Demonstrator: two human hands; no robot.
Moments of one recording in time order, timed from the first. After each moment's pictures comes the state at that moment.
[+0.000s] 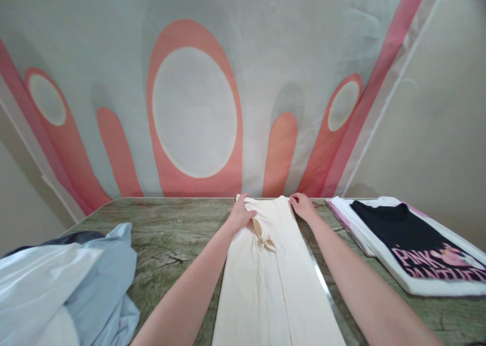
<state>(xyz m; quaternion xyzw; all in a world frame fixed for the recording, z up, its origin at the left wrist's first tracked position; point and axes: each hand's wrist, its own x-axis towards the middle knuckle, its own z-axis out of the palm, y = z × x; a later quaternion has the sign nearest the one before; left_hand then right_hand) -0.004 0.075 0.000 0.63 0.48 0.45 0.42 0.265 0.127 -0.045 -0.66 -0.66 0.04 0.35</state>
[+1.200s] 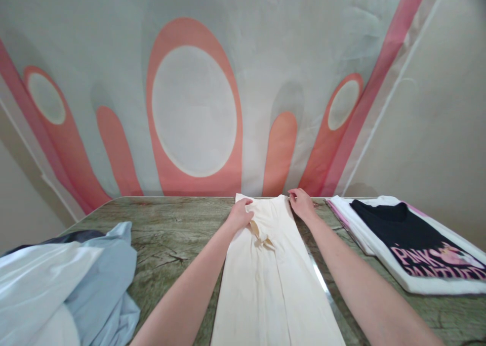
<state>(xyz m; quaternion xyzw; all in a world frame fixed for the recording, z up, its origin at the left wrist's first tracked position) -0.009 0.072 0.008 0.72 0.53 0.36 0.25 0.247 0.110 -0.026 -0.64 -0.69 -0.01 0.34</state>
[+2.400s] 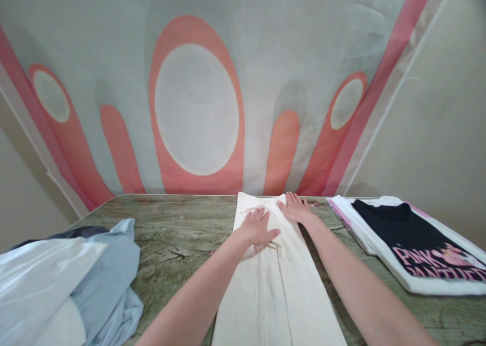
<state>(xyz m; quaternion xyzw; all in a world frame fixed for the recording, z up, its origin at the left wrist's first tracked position) 0.023 0.031 -0.002 0.85 0.47 0.14 0.19 0.228 0.104 -0.037 -0.70 -0.69 0.10 0.14</state>
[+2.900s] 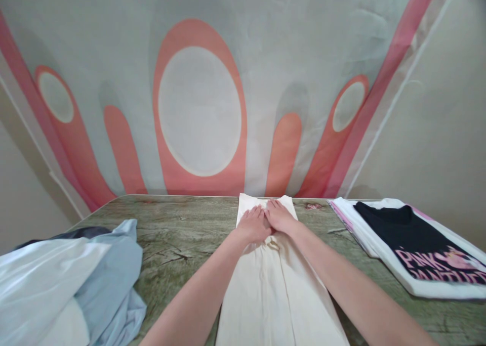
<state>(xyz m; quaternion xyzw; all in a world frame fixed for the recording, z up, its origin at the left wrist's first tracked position) 0.012 0.044 -0.005 0.86 0.50 0.01 0.07 0.157 0.078 -0.016 -0.62 -0.78 0.03 0.09</state>
